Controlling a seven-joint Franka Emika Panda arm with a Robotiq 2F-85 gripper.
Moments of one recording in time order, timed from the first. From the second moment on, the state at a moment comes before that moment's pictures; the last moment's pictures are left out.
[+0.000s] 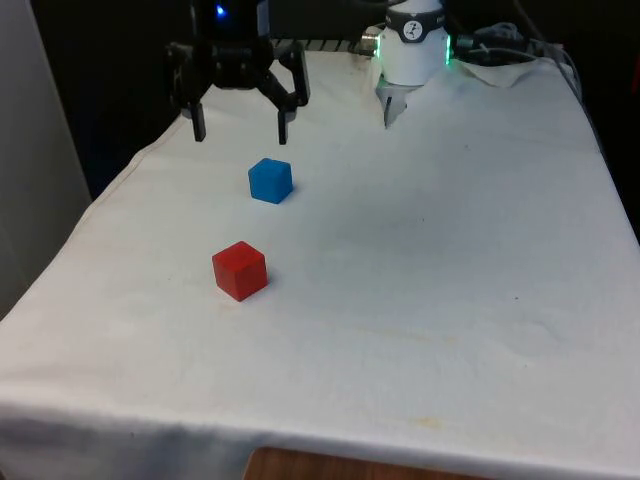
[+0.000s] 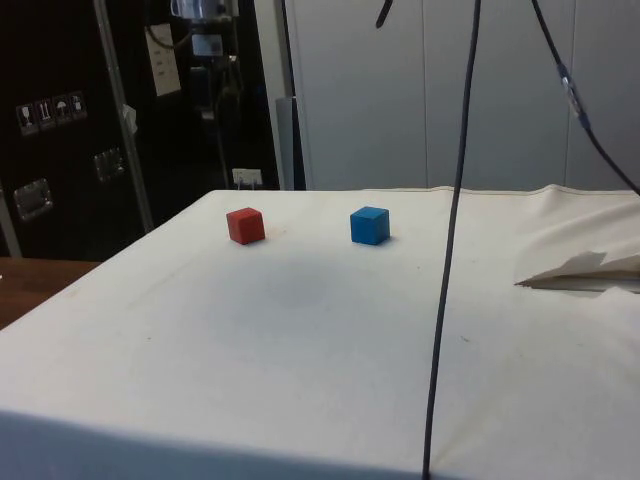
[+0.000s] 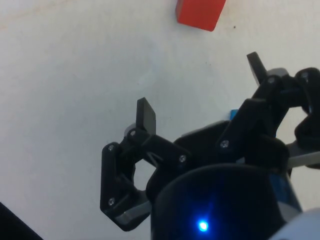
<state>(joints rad) 0.03 0.62 -0.32 -1.40 0.18 2.06 -0.40</state>
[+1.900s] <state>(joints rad) 0.02 0.80 -0.37 -1.35 0.32 2.07 -0.21</state>
